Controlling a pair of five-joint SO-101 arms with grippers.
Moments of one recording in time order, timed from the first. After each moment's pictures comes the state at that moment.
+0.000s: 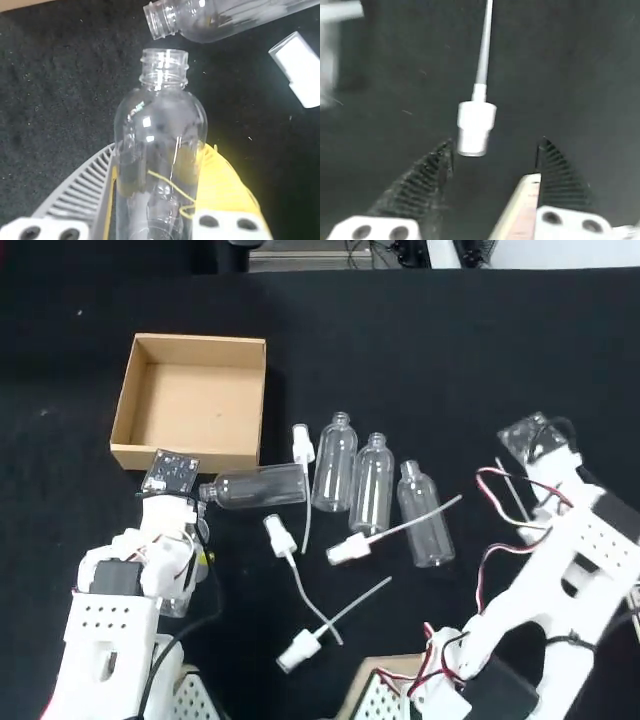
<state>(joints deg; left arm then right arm) -3.4 -65.7 76.4 60.3 -13.9 44.0 -26.0 40.3 61.1 73.6</state>
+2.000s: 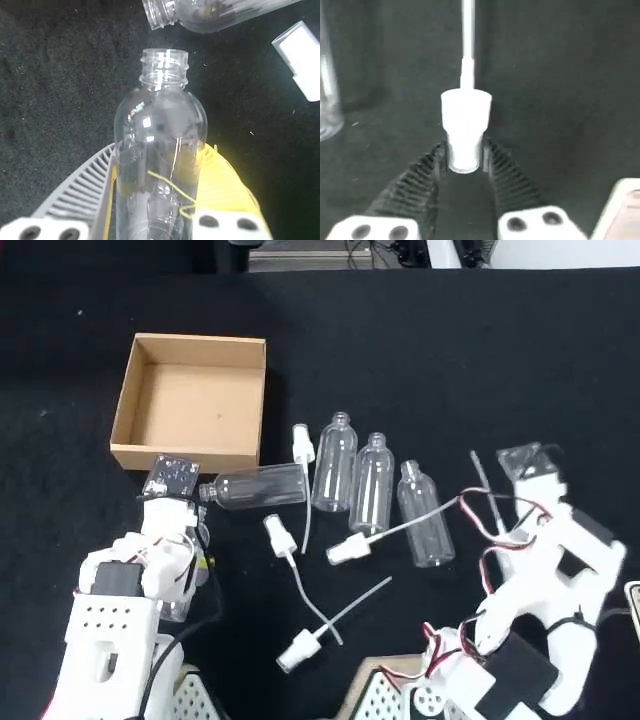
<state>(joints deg) -3.4 -65.8 77.6 60.3 -13.9 43.4 -17.4 51.0 52.3 54.5</state>
